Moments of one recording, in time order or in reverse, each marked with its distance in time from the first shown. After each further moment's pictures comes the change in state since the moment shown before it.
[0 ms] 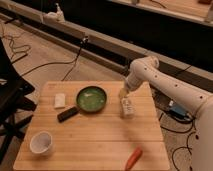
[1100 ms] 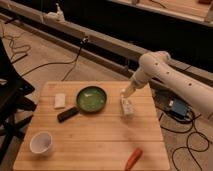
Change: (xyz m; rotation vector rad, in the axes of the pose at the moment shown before) arm 0.002 0.020 -0.045 -0.015 -0.039 -0.164
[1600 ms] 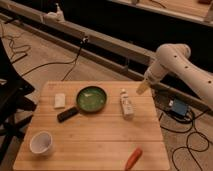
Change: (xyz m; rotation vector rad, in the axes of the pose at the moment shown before) arm 0.038 -0.054 -0.067 0.040 0.010 -0.039
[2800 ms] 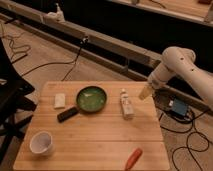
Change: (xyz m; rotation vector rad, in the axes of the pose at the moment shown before) arm 0.035 0.016 0.000 -0.144 -0.003 -0.011
